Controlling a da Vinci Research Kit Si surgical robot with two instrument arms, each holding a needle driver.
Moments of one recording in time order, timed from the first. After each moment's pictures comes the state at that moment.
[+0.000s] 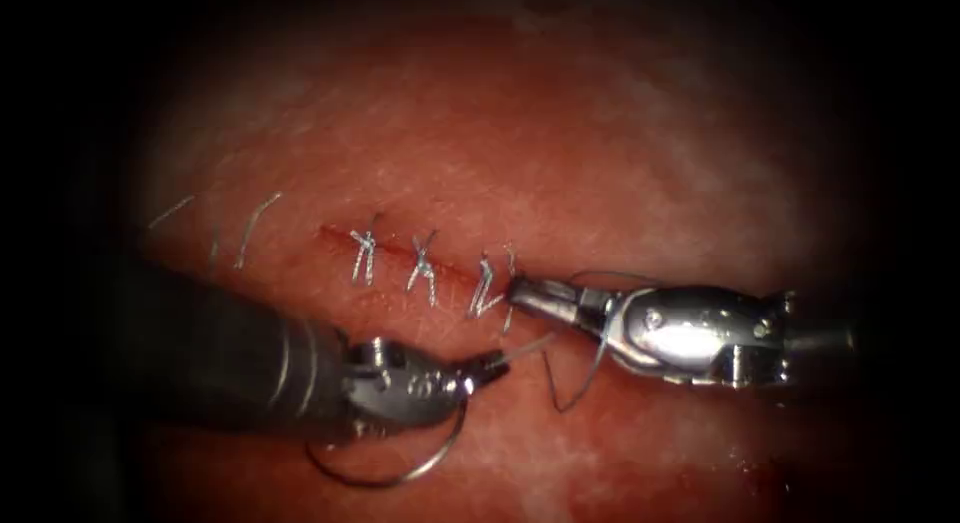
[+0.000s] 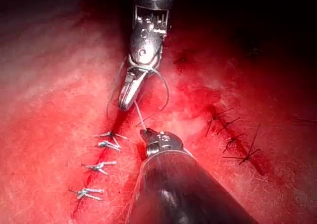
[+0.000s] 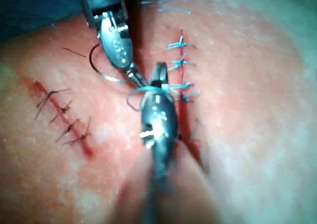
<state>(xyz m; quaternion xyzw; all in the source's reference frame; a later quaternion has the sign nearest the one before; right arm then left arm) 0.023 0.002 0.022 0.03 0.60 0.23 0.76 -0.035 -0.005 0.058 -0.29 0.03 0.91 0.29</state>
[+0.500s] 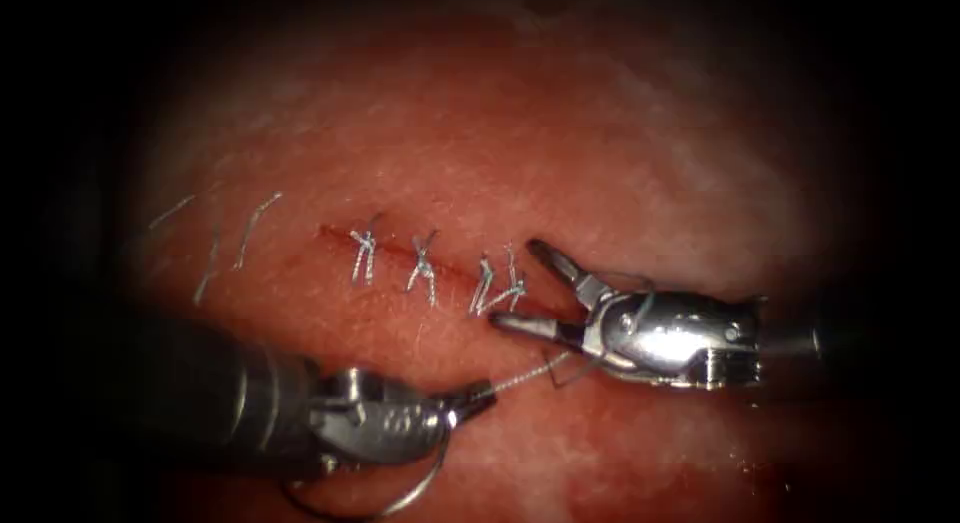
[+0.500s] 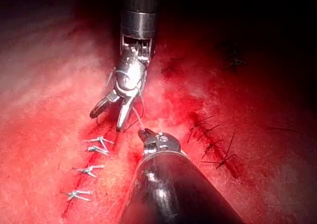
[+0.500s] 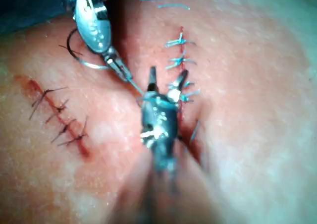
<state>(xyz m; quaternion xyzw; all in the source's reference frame) 0.024 0.000 0.026 0.03 0.55 0.22 0.81 -0.035 -0.005 0.052 -0.30 0.03 0.92 0.26</state>
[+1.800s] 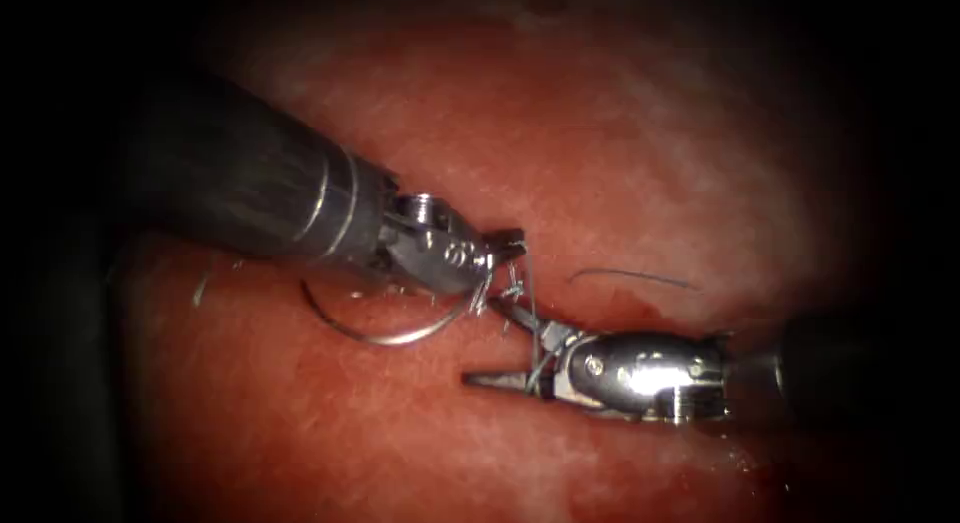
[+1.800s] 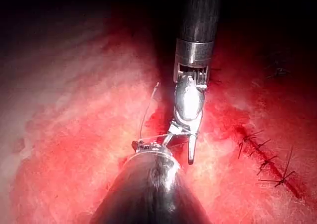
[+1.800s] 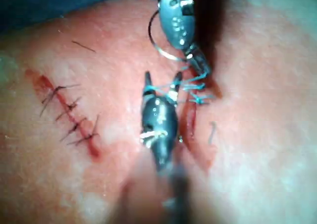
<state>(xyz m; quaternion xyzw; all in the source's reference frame) 0.025 -0.003 0.026 0.10 0.57 0.14 0.80 -0.035 0.005 0.059 -0.26 0.07 0.95 0.12</state>
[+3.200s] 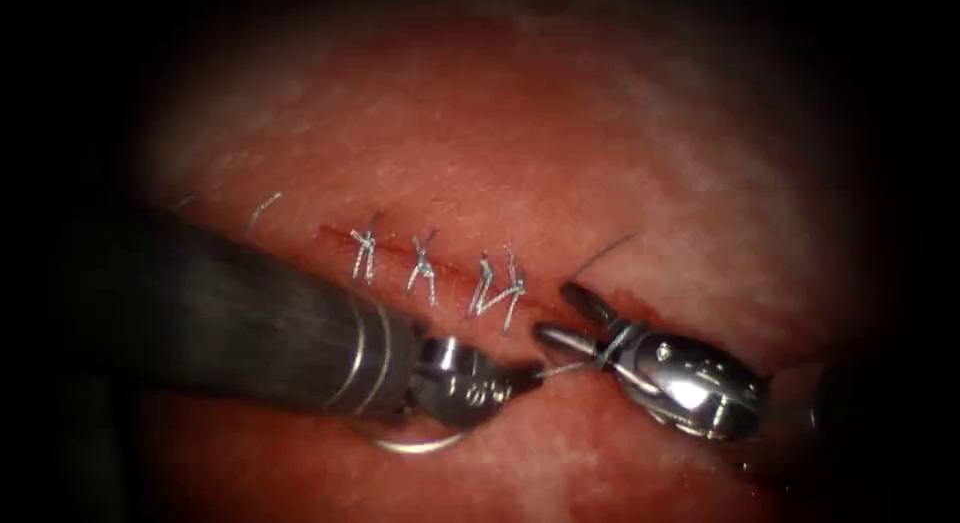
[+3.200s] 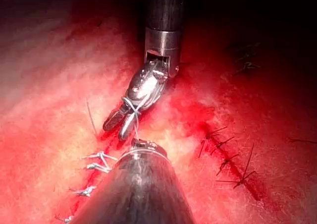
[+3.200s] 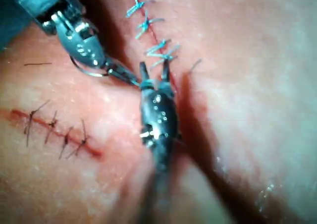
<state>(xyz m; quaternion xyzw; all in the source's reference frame) 0.019 -0.002 0.031 0.07 0.52 0.43 0.74 -0.038 -0.003 0.059 -0.29 0.03 0.95 0.07</state>
